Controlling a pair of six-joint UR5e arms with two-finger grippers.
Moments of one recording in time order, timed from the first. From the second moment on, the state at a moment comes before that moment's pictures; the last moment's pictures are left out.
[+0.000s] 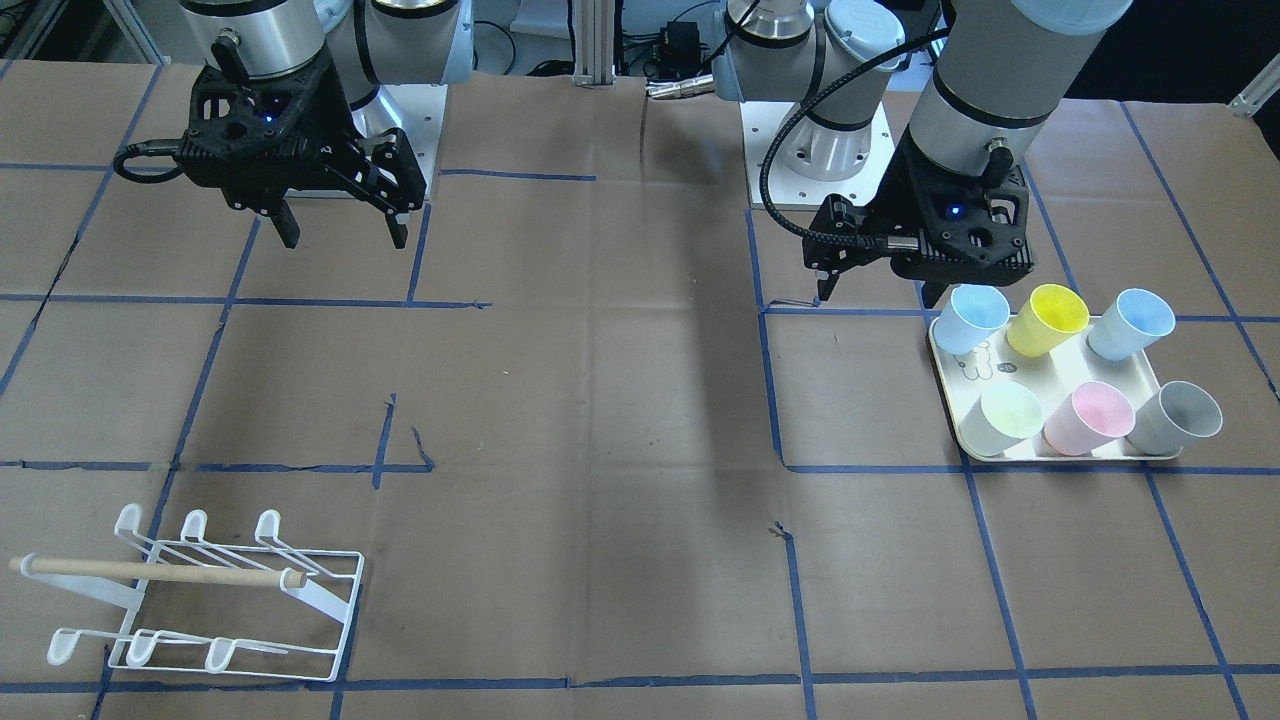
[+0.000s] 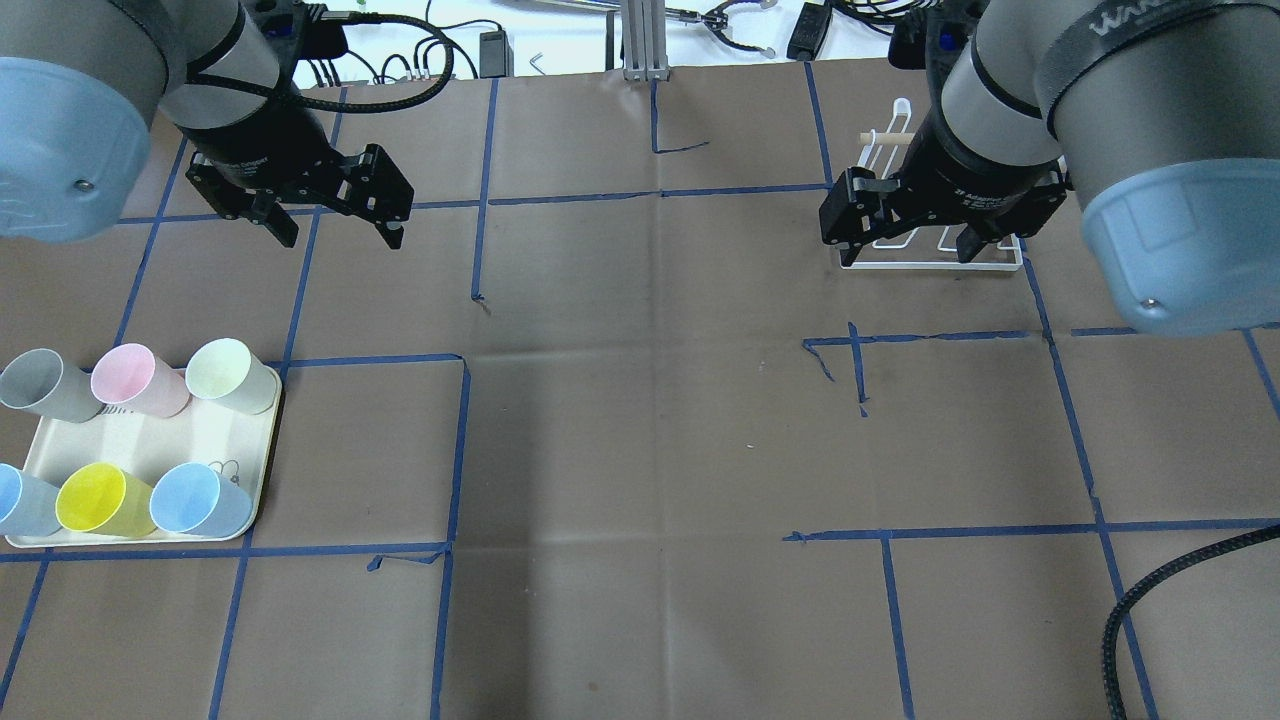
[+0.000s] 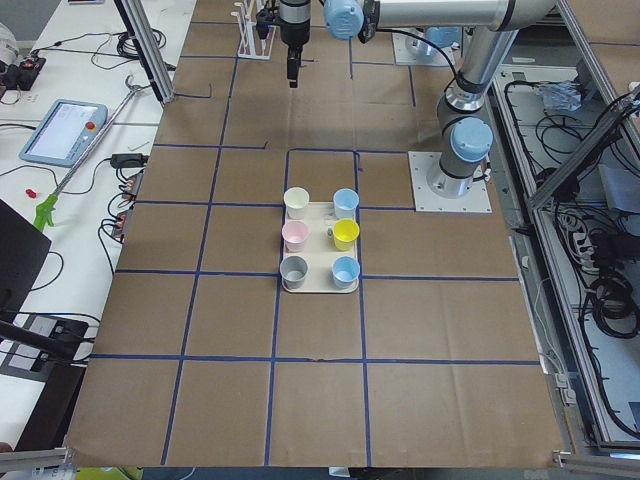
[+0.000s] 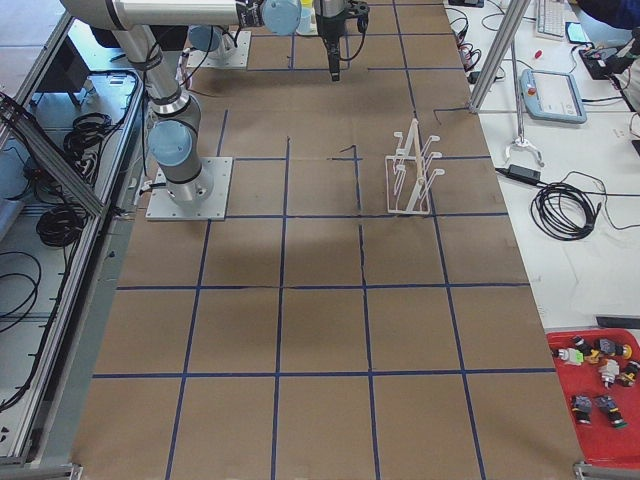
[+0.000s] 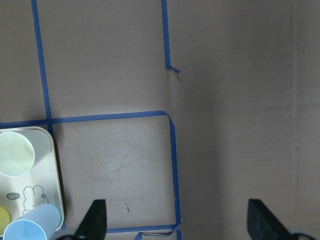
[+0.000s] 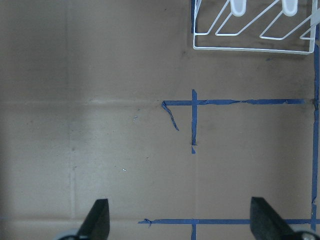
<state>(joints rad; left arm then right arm) -1.55 -1.60 -1.58 -1.50 1.57 0.09 1.64 -1.67 1.71 -1.74 -1.55 0.07</state>
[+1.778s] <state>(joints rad) -1.52 -1.58 -1.61 -1.49 1.58 0.15 1.64 -1.67 1.71 -1.74 -1.55 0.07</state>
